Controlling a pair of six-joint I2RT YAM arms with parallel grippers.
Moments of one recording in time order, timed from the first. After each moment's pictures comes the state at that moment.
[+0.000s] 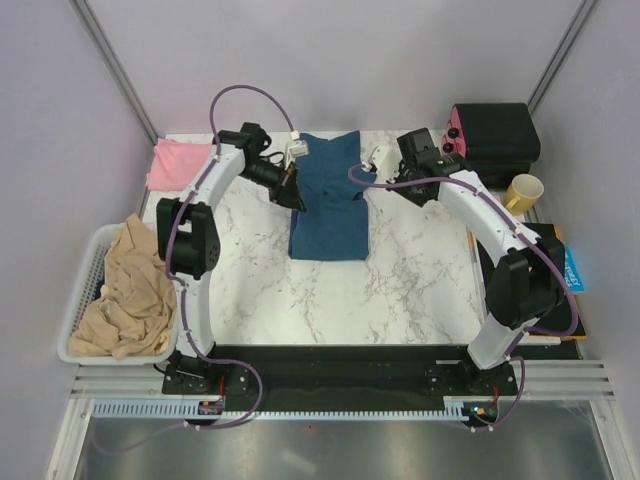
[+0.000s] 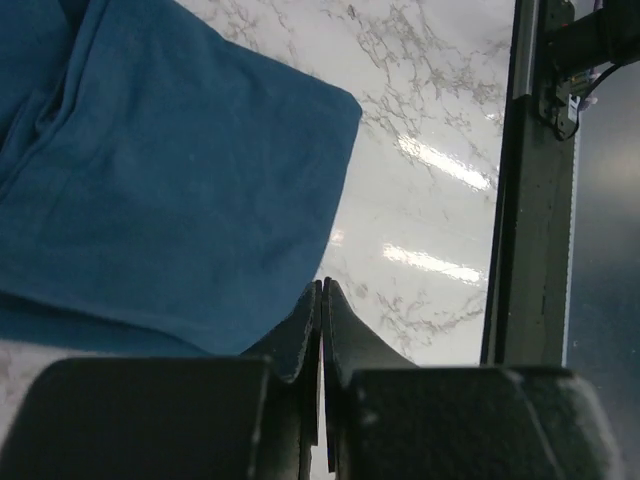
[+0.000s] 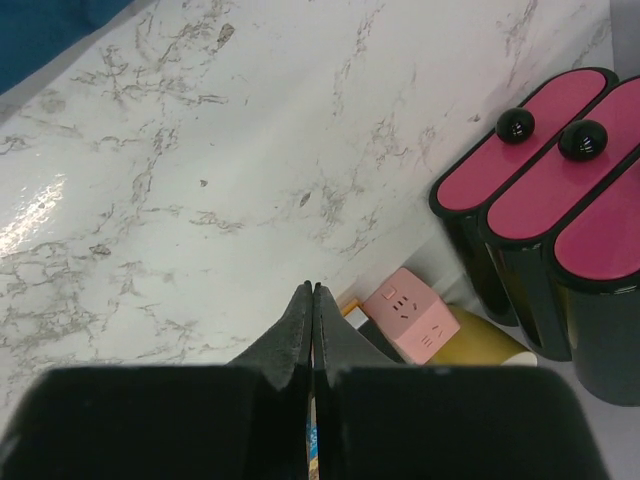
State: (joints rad) left arm -0.21 2.11 1.92 -1.21 1.04 0.78; right arm 0.37 1.72 1.56 -0.81 0.14 -0.70
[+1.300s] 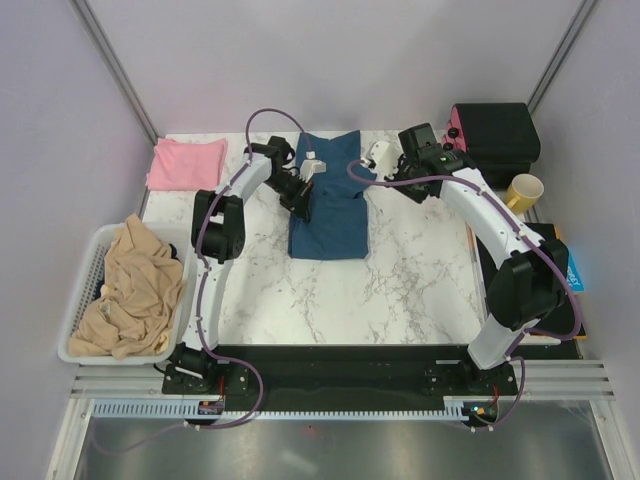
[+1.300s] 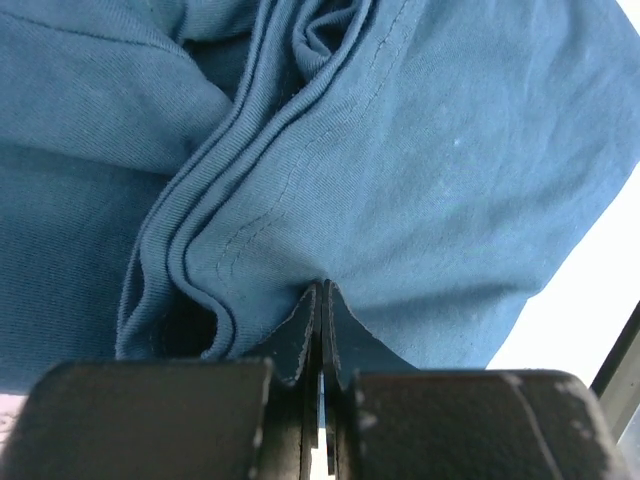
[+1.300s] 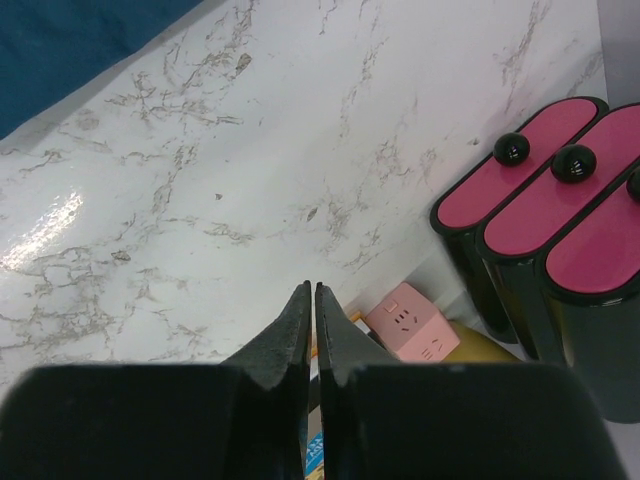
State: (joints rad) left arm -0.29 2.53 2.21 -1.11 0.70 0.53; right arm 0.37 1.70 1.60 -0.85 0.08 -0.70
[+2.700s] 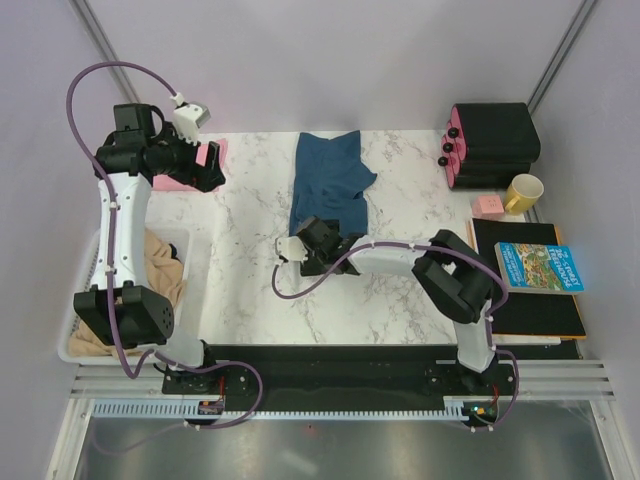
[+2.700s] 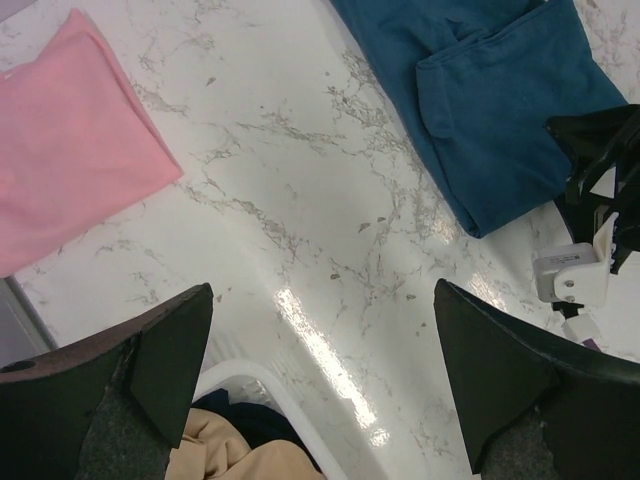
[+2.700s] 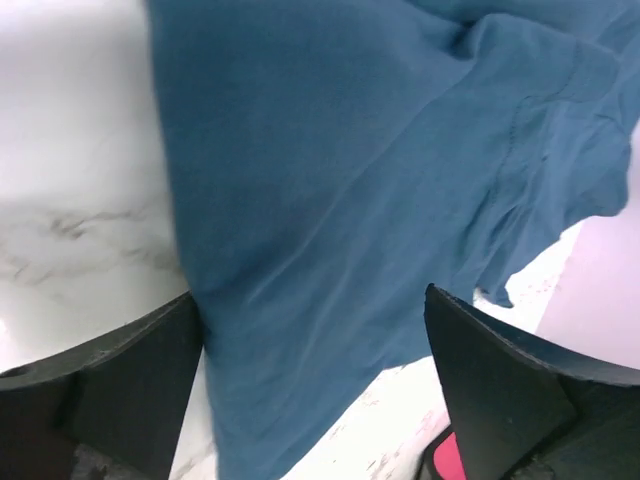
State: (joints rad) left arm 0.12 1.55 1.75 -1.00 0.52 0.47; right arm 0.92 1.97 1.26 -0.19 0.31 -0.86
